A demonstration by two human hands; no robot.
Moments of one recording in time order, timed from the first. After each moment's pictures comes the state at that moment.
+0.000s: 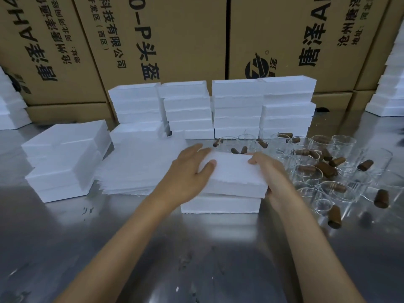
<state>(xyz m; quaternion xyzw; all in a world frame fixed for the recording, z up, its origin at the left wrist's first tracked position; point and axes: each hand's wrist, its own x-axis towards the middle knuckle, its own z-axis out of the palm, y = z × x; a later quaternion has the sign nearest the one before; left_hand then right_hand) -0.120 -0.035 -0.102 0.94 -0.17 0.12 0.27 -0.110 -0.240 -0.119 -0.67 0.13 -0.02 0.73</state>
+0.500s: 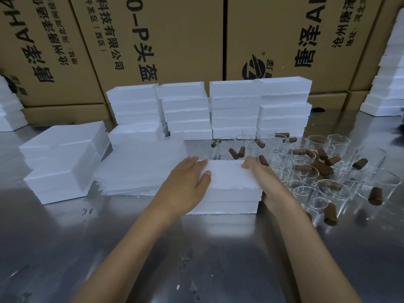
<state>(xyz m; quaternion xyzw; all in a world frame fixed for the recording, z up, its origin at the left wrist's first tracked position) -0.131 -0.033 -0.114 0.96 -0.17 0.07 0.22 -0.114 -0.234 -0.123 -0.71 0.12 0.06 0.69</state>
